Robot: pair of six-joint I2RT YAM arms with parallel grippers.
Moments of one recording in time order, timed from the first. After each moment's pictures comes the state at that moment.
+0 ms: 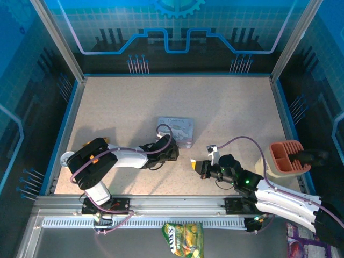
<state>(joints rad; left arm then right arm) -0.83 1.68 0.69 0.13 -0.13 -0.82 0.89 0.71 0.17 0.09 -0.08 0.83</state>
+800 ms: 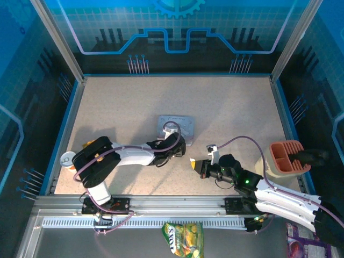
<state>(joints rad) -0.89 1.74 0.85 -0.02 -0.32 -0.77 0.89 0.71 0.17 0.12 -0.08 0.83</state>
